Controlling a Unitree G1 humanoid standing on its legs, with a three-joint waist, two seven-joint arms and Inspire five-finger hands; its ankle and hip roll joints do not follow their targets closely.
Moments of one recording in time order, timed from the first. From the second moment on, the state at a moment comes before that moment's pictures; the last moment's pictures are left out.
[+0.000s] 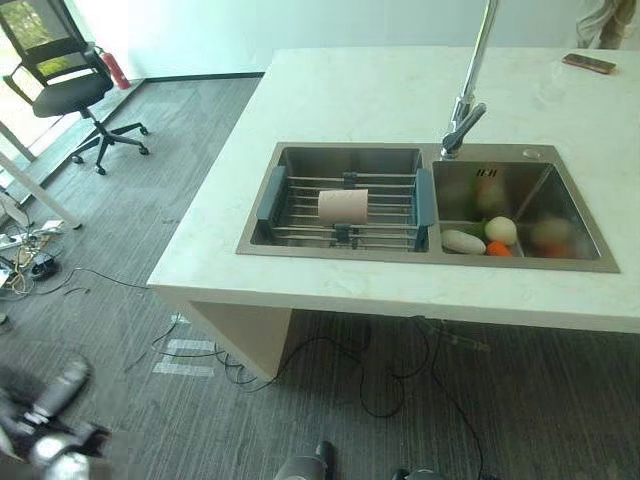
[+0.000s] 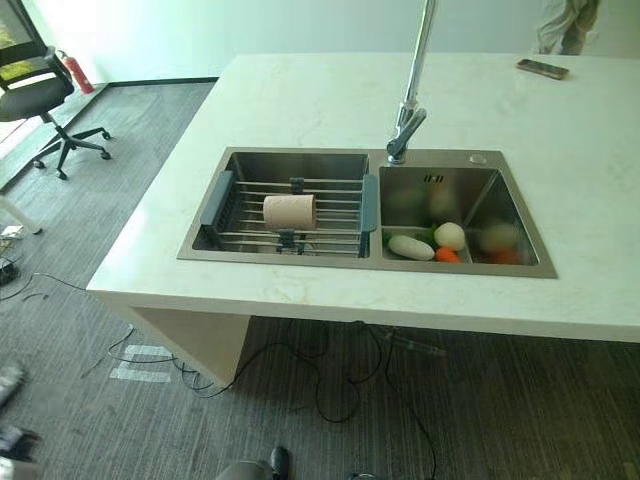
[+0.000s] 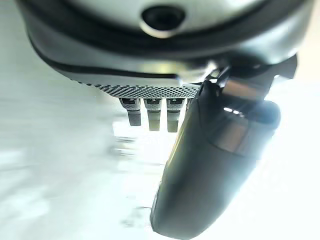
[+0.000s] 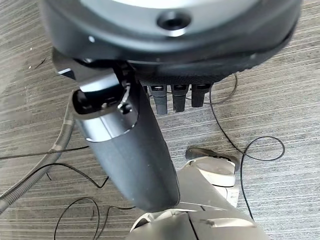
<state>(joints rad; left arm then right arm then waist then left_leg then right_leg) 0.21 0.68 0.53 0.41 -0.69 -0.43 0.31 0.12 -0.32 0.03 1.25 0.37 -0.11 0.11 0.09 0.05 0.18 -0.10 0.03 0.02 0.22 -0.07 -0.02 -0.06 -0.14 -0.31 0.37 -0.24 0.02</state>
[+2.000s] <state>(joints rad) -0.51 1.25 -0.11 -0.08 -0.47 0.01 -0.21 0.06 -0.32 0.03 1.26 0.52 0.01 0.22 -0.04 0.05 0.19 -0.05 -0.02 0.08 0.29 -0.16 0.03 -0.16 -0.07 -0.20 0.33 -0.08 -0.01</state>
